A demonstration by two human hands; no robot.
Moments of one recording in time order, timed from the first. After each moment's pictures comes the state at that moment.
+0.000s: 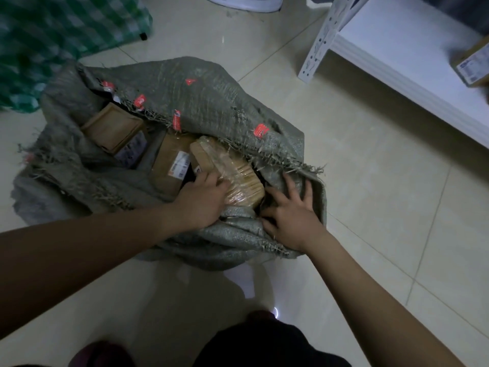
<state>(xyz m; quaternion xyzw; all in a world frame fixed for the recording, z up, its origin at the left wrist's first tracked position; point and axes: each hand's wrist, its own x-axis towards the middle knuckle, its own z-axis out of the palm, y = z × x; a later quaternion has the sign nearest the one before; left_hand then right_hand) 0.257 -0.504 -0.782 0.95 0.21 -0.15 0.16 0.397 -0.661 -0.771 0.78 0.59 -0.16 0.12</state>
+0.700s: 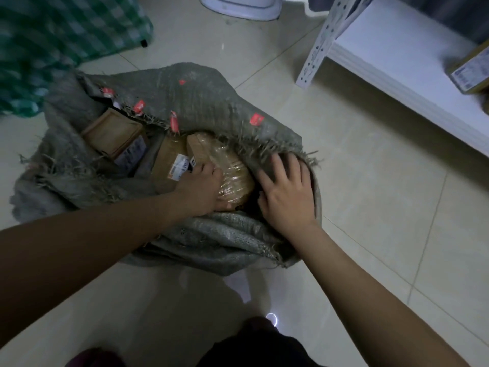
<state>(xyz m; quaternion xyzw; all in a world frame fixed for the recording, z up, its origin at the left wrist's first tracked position) 0.278 -0.488 -0.780 0.94 0.27 -0.16 0.12 0.403 -0.636 -0.771 0.82 0.55 0.14 0.05</state>
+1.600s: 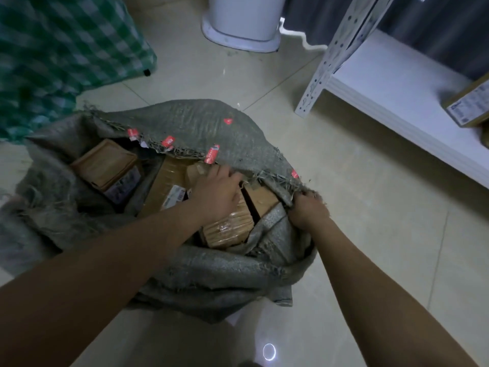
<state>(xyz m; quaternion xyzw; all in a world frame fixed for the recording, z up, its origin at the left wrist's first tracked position) 0.333 -0.459 -0.772 0.95 0.25 -0.03 0.17 0.504 -0.601 -0.797 0.92 0.31 -0.24 0.05</state>
